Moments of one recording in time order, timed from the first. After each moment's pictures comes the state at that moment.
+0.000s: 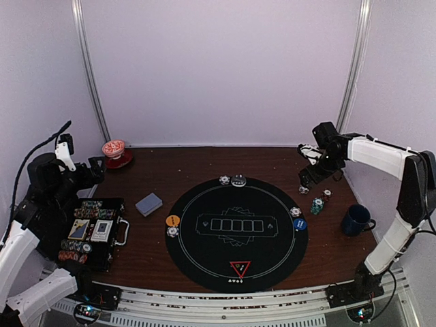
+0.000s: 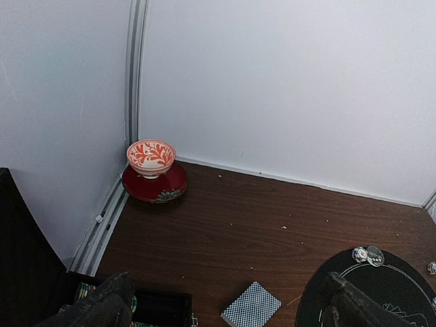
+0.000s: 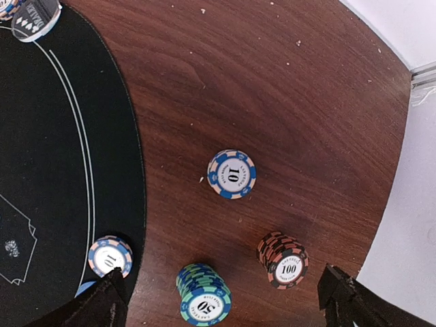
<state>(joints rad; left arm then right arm) -0.22 0.60 0.67 -0.28 -0.20 -0.28 0.26 1.64 1.28 -0.71 0.11 -0.29</state>
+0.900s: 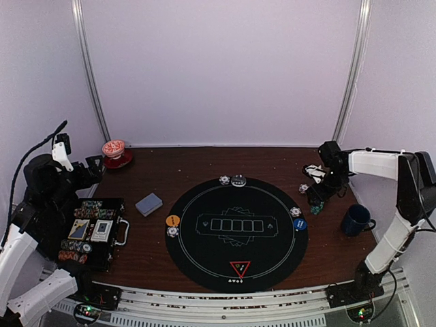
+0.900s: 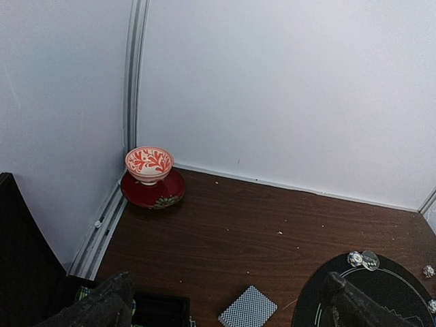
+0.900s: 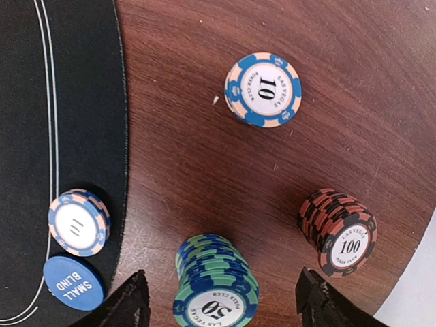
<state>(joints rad) -0.22 0.56 0.67 -0.28 -0.19 -0.28 0.17 1.65 1.09 -0.66 0.04 -0.31</state>
